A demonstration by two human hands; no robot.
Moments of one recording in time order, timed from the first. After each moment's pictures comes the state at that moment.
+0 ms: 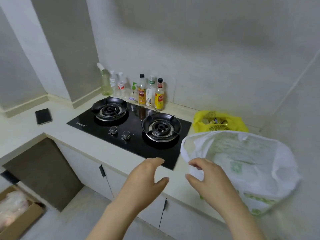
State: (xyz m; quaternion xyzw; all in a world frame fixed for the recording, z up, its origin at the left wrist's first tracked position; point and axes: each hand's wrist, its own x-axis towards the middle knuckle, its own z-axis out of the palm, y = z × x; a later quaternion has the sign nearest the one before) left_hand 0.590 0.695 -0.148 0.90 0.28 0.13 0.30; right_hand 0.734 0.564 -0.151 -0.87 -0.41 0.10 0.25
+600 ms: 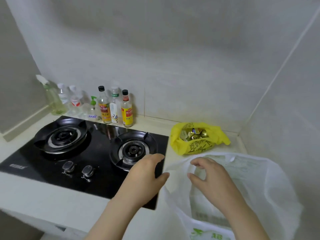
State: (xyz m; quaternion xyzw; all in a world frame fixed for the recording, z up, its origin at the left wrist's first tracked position) left_hand 0.763 0.791 -0.143 0.92 0.17 0.12 0.33; right_hand 0.877 0.624 -0.155 -0.91 -0.32 0.05 0.27
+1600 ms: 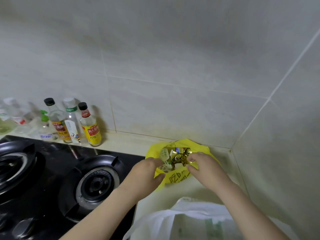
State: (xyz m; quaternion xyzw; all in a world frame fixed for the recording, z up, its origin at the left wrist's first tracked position) left_hand 0.999 0.836 -0.199 0.96 0.10 0.02 0.26; right_hand 1.129 0.659 -0.200 -0.92 -0.33 0.07 0.17
